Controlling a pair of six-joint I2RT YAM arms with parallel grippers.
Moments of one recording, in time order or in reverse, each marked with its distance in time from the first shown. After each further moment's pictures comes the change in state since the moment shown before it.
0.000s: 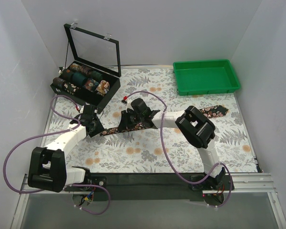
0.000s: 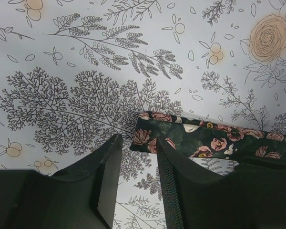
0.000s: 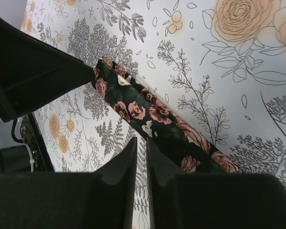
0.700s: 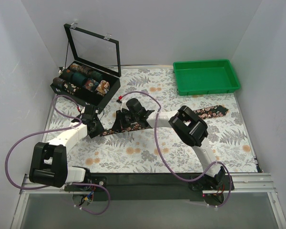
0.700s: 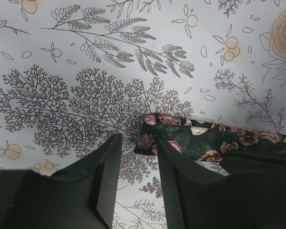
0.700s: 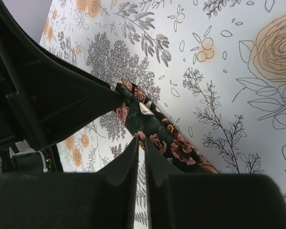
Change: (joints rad) left arm 0.000 0.051 0.001 0.000 0.001 0.011; right arm 0.027 0.107 0.113 0.056 -0.058 0.060
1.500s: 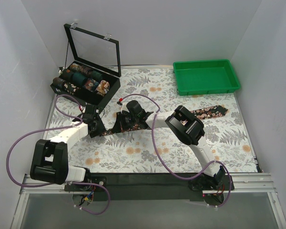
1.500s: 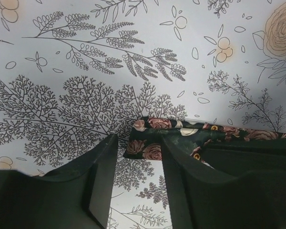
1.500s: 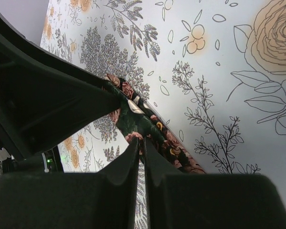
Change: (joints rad) left arm 0.000 0.029 0.000 0.037 0.022 0.032; right arm -0.003 0.074 0.007 0.064 -0.043 0.063
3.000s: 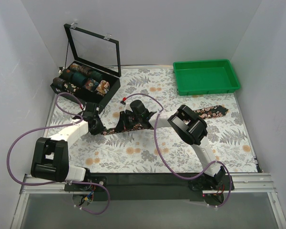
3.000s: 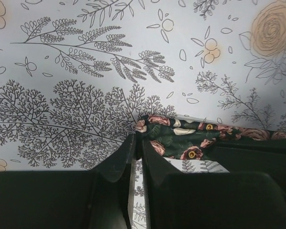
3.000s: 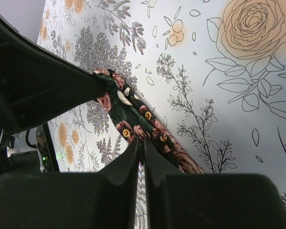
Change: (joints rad) left arm 0.000 0.034 0.038 -0.020 0.028 0.005; right arm -0.031 -0.037 -0.067 0.027 0.006 -0.018
